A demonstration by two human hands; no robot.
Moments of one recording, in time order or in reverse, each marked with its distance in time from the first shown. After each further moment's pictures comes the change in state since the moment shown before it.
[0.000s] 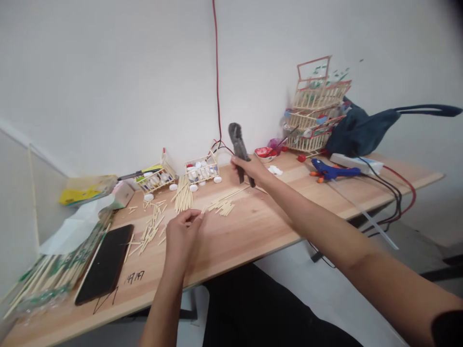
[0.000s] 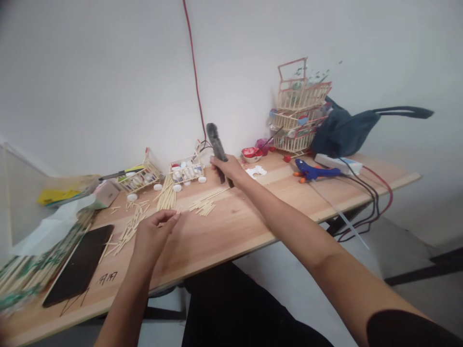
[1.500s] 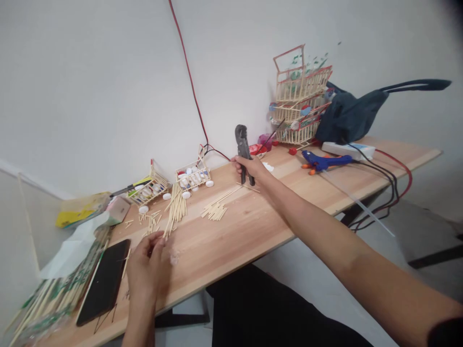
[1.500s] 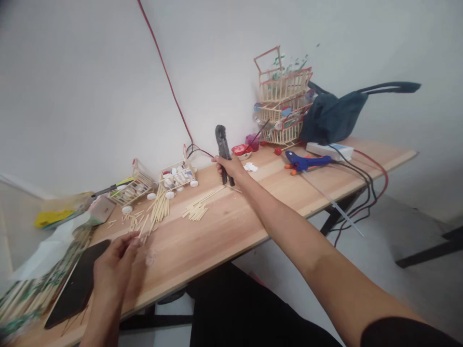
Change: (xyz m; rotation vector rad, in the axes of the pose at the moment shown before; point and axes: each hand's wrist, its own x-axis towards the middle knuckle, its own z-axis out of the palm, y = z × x) left_hand -0.015 -0.027 -0.047 0.299 0.201 -0.108; right_hand 0.011 0.022 -0.040 0.302 0.081 0.036
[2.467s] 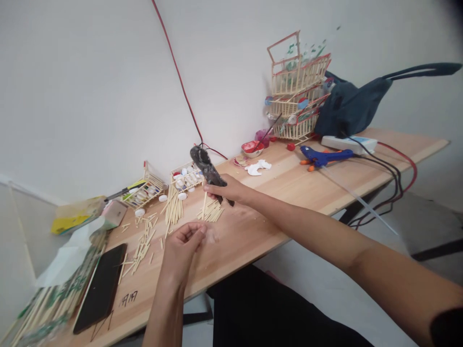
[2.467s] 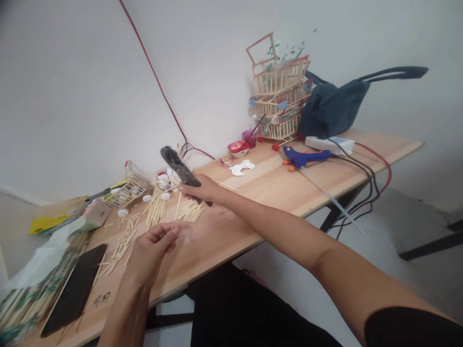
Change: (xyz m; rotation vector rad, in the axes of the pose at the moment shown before) left_hand -0.014 0.067 0.052 -0.533 -0.435 -0.103; right_hand -0.047 0.010 0.045 -0.281 -0.513 -0.068
